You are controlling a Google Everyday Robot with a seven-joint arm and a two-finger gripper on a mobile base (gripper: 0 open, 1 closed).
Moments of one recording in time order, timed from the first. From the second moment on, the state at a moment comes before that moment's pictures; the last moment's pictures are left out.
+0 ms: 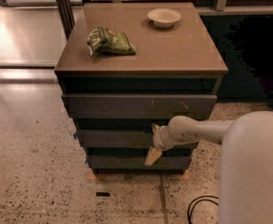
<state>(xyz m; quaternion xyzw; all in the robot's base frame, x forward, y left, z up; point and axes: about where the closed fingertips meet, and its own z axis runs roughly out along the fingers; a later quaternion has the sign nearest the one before) 0.640 -0.071 0.443 -0.62 0.72 0.08 0.28</state>
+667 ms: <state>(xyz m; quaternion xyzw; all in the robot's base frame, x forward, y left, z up) 0.639 -0.071 0.433 -0.62 0.73 0.09 0.28</state>
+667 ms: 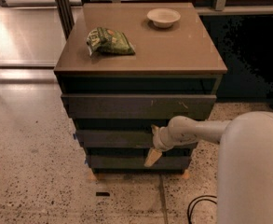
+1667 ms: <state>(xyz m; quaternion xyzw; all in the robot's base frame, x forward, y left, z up) 0.627 -0.072 0.421 -0.62 0.73 0.13 0.25</state>
